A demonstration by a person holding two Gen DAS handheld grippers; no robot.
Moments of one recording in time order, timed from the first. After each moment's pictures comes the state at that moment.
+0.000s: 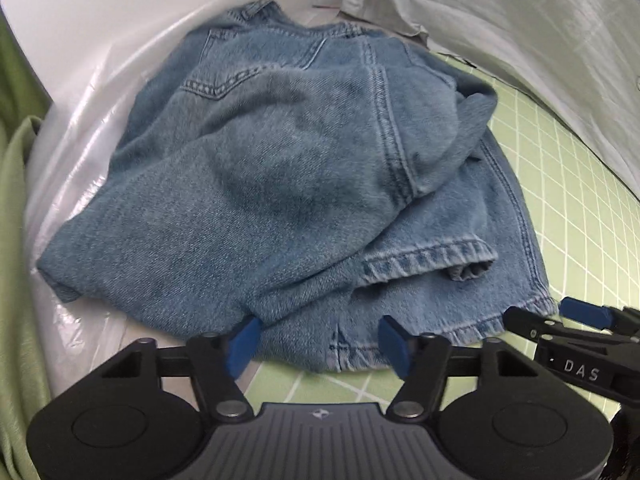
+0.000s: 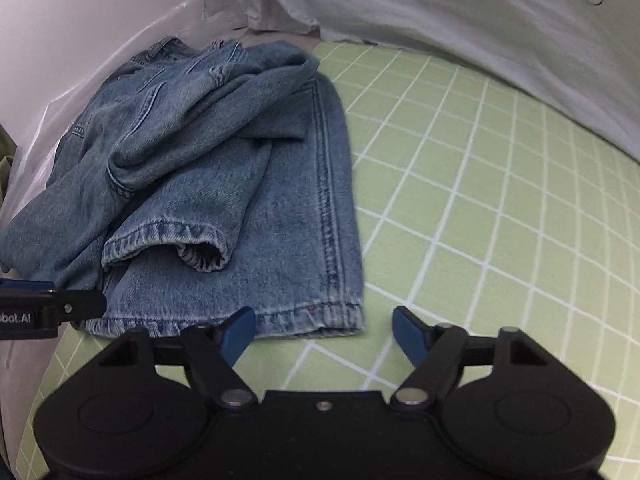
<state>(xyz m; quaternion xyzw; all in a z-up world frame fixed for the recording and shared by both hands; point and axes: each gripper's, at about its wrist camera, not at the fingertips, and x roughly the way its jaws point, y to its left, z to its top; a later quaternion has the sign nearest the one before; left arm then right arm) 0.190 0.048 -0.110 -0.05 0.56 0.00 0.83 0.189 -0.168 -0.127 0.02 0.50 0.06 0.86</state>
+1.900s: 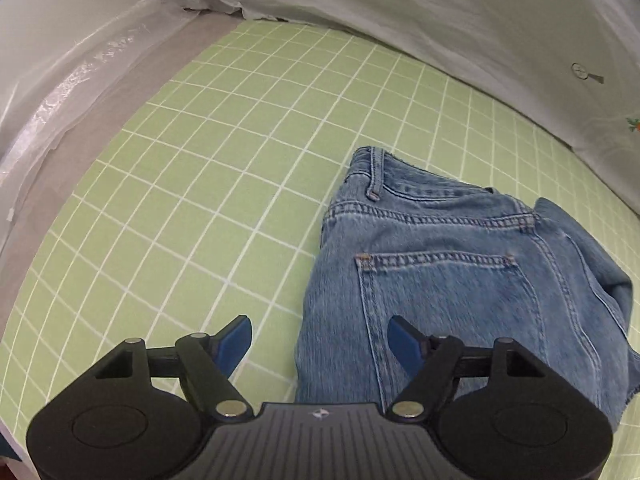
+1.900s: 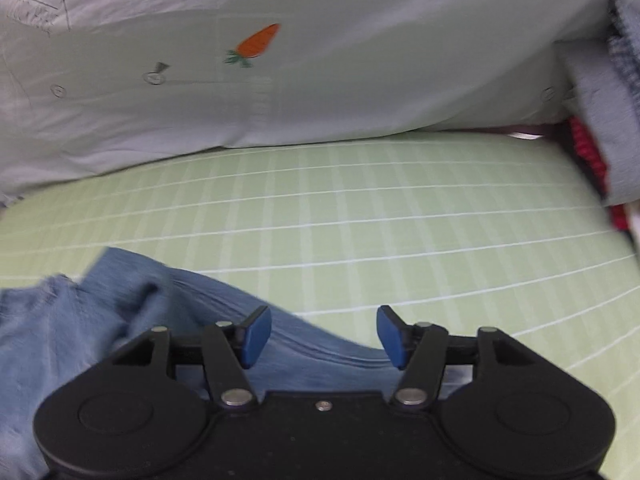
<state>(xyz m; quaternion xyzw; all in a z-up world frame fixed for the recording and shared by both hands) 0.118 -0.181 -0.085 -0.03 0.57 -0.02 0.82 0.022 -0.614 -0.083 0.15 0.41 -0.21 0.87</state>
